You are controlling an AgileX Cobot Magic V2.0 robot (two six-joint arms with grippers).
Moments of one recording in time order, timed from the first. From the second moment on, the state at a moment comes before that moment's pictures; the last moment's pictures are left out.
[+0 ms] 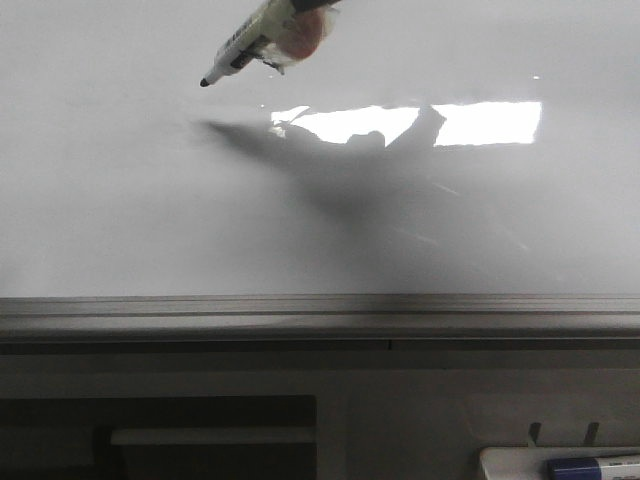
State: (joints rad) left arm -0.76 0.47 -0.34 0.62 0.10 -0.02; right arm 0.74 1.16 -0.86 0.37 0.18 -0.63
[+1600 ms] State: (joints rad) left arm -0.76 0.47 -0.34 0.61 0.11 -0.02; right arm 0.64 1.21 -0.97 0.31 0.60 -0.63
